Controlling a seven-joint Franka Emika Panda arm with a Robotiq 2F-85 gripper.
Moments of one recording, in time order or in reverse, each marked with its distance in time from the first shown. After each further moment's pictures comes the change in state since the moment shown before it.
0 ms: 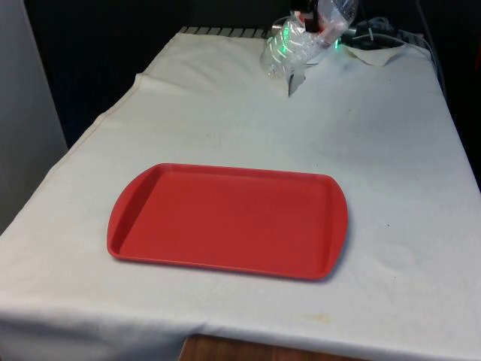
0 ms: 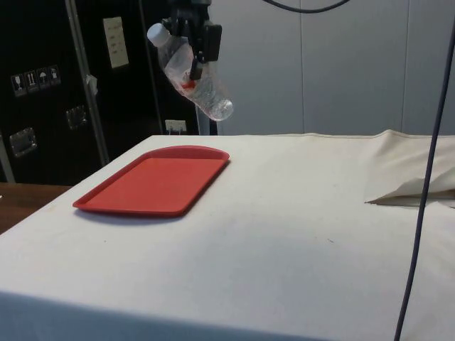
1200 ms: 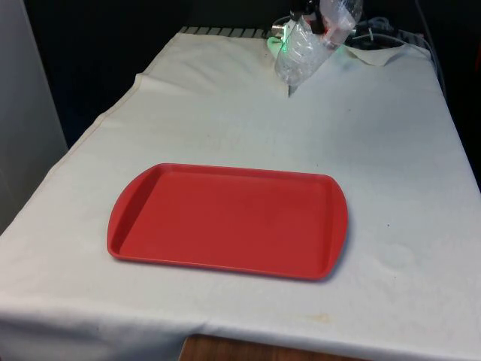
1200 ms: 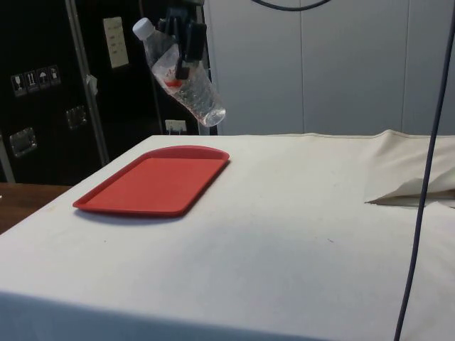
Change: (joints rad) arm 0.000 0.024 -0.011 0.021 0.125 0.037 0.119
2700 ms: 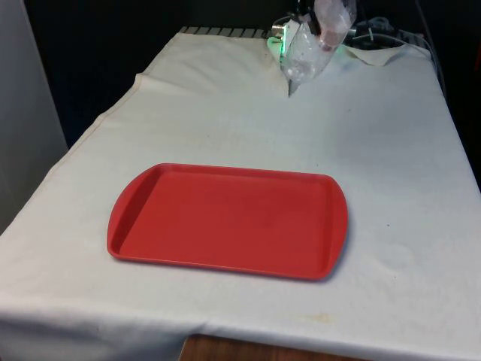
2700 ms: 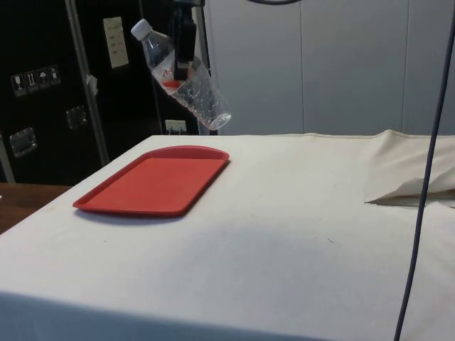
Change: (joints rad) arm 0.000 0.000 -0.001 -0.004 0.000 0.000 0.310
